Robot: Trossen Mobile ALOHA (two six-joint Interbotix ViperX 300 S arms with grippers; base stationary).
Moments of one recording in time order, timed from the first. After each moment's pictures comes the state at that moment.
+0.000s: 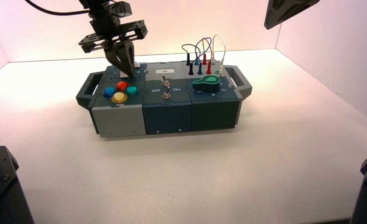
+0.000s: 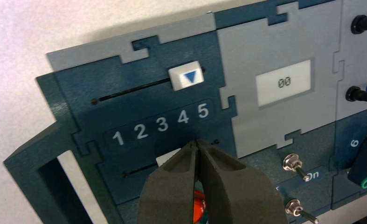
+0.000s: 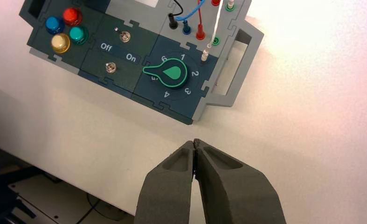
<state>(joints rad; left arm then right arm) -0.28 0.23 0.55 -0.38 0.68 0.11 0.52 -0.57 0.83 0.11 0.83 -0.01</state>
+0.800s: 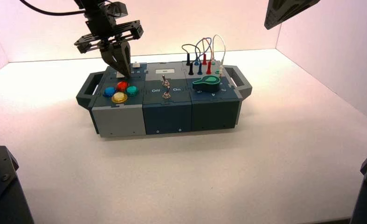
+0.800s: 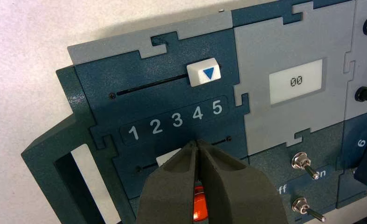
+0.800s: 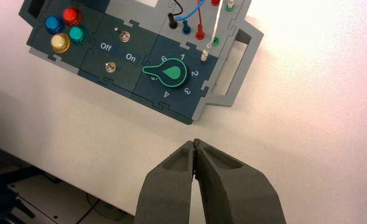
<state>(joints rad) -0.25 0.22 0.56 -0.38 0.69 0.12 0.52 -0.56 0.83 0.11 0.83 -0.01</state>
